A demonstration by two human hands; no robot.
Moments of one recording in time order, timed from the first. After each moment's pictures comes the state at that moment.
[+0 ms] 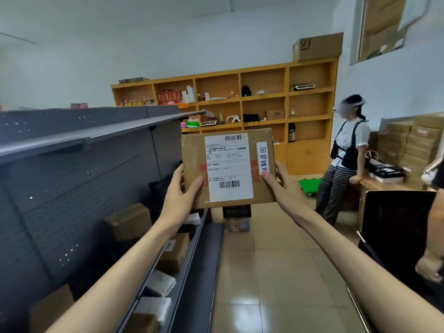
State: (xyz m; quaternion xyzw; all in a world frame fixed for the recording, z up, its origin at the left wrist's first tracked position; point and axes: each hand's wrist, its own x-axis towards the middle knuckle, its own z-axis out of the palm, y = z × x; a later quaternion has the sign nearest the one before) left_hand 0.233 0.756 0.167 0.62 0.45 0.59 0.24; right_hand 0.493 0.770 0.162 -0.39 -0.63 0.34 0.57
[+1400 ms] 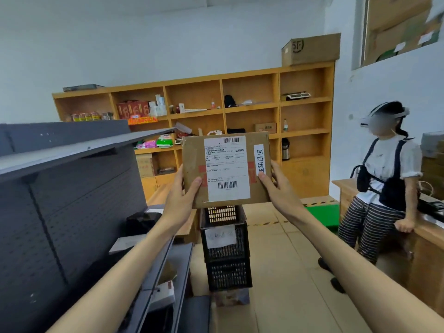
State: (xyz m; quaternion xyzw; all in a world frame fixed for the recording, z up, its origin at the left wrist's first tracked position) left_hand 0.232 1.573 0.181 0.66 0.40 0.58 0.25; right_hand 0.485 1.564 0.175 -0.41 -0.63 0.29 0.59
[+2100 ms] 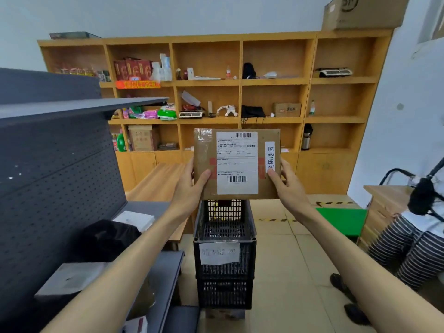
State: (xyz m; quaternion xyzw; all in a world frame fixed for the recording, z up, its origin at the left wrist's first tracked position) left_hand 0.233 1.956 0.128 0.65 0.43 0.57 0.27; right_hand 0.490 1.952 0.134 -0.44 -0.63 0.31 0.55
